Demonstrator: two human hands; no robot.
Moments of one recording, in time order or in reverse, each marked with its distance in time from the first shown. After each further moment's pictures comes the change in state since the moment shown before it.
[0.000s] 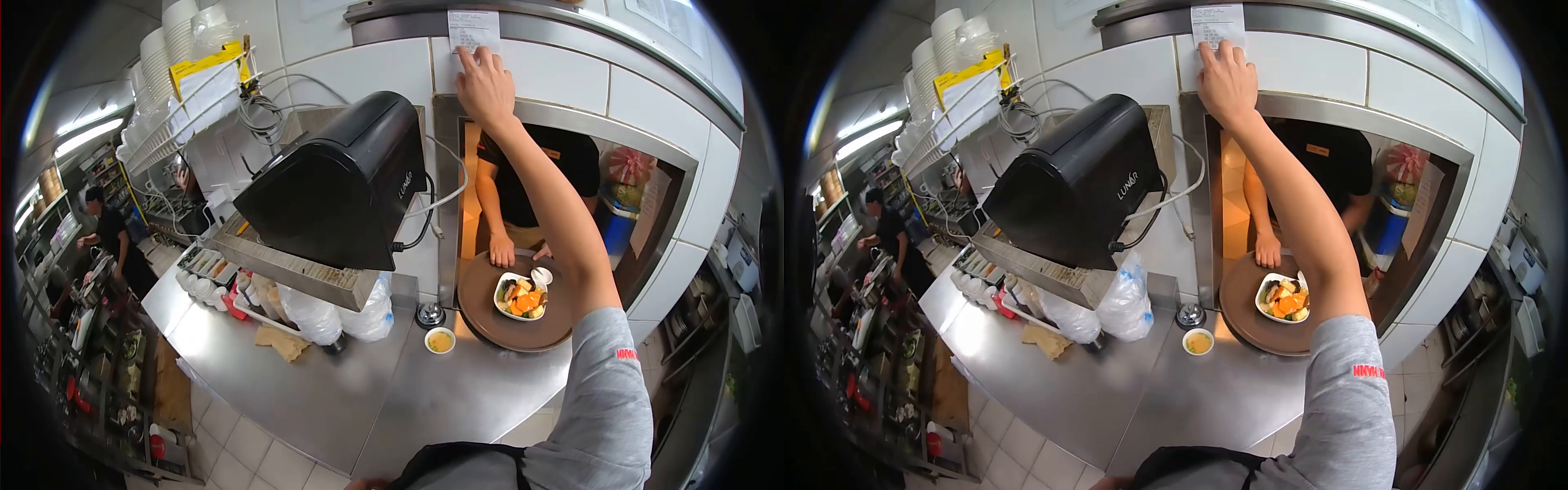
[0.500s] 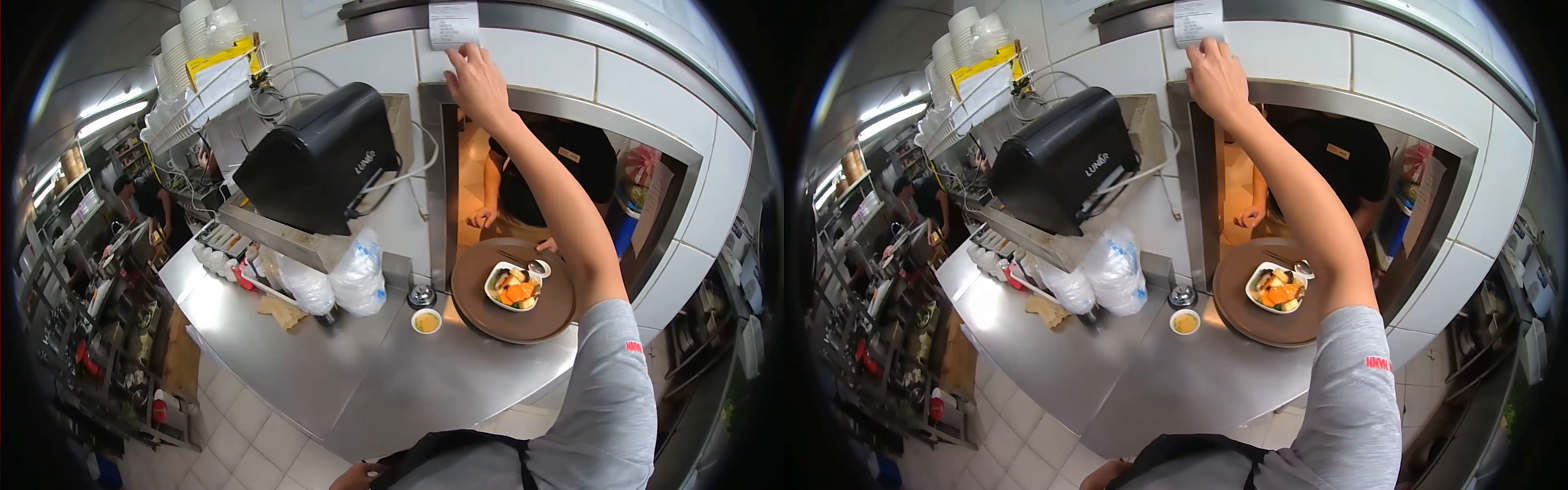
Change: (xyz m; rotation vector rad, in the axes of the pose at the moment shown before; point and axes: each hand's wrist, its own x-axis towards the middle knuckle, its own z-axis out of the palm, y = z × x) left_hand 0.011 0.002 0.082 -0.085 0.083 -0.153; right_hand -0.011 0.023 -0.036 0.307 -0.060 -0.128
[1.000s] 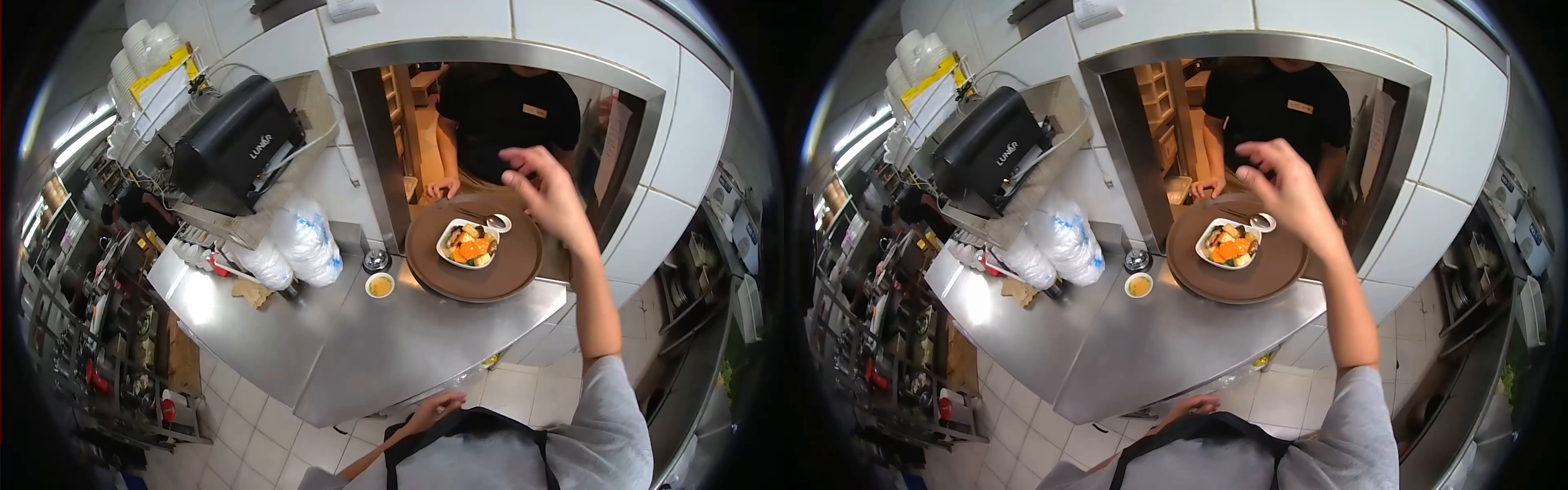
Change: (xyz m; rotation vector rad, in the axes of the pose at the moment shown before) left_hand 0.111 0.150 0.154 -0.187 -0.095 0.624; right_hand -0.189 0.034 -0.225 0.587 -0.457 0.626
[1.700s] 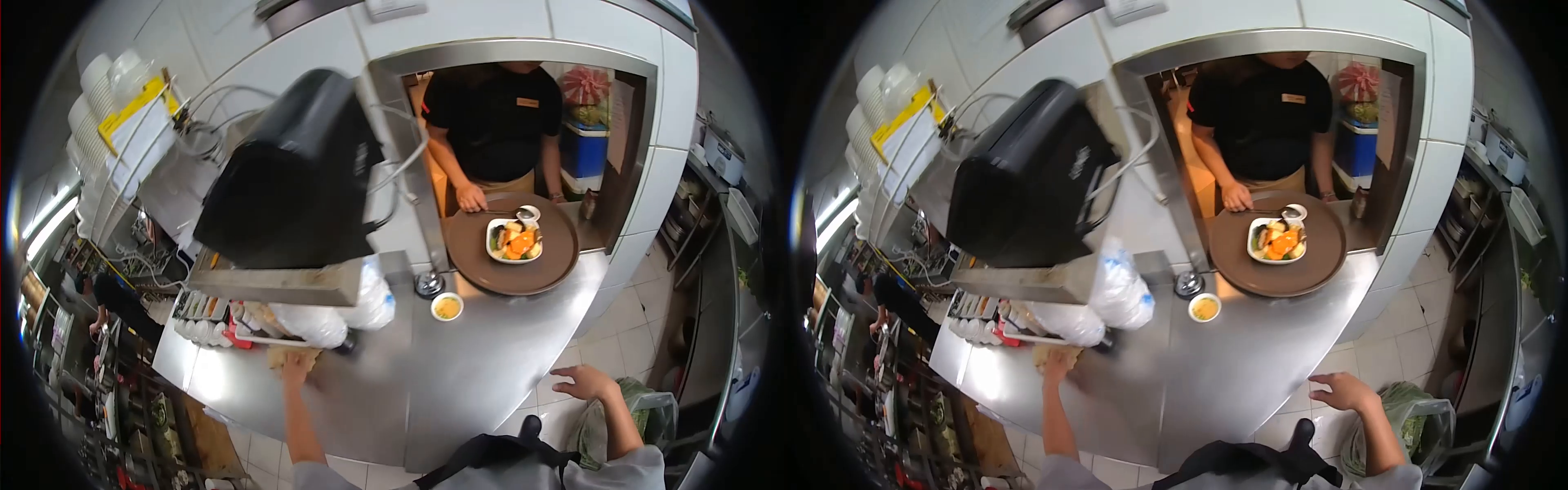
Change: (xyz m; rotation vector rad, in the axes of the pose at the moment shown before) left_hand -0.023 -0.037 -0.569 1.050 0.645 -0.396; right_hand -0.260 -0.072 0.139 -0.191 -0.767 0.899
